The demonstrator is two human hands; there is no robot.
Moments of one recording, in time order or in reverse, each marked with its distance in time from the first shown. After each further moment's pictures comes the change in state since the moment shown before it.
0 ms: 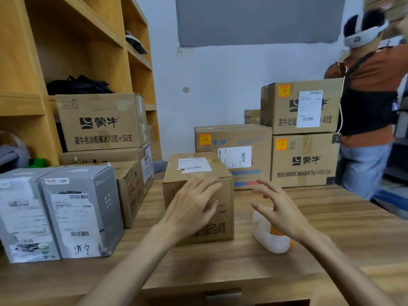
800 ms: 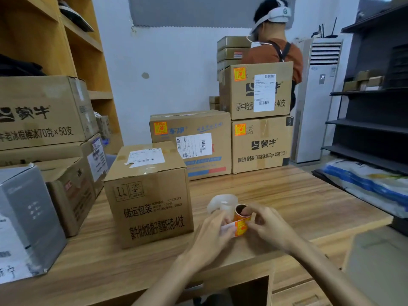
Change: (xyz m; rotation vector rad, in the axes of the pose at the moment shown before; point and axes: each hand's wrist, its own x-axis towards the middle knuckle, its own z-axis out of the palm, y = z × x) left_hand -0.003 0.107 0.145 -0.621 -0.272 -0.315; right_hand -0.074 0.070 -0.008 0.020 -0.161 0.277
